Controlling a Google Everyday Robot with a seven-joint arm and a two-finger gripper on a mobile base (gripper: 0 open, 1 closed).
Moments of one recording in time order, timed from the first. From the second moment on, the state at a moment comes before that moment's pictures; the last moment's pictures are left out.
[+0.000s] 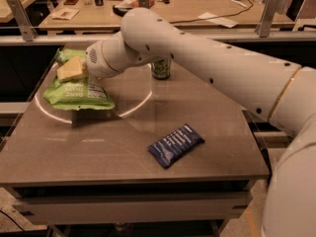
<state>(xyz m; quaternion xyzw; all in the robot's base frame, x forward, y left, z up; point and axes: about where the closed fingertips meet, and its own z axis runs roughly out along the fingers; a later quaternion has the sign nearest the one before) 0.632 0.211 0.887 -0.25 0.84 0.41 0.27</state>
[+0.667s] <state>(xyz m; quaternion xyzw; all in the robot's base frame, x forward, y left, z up) 0.626 0.192 0.933 -0.21 0.78 0.52 0.29</state>
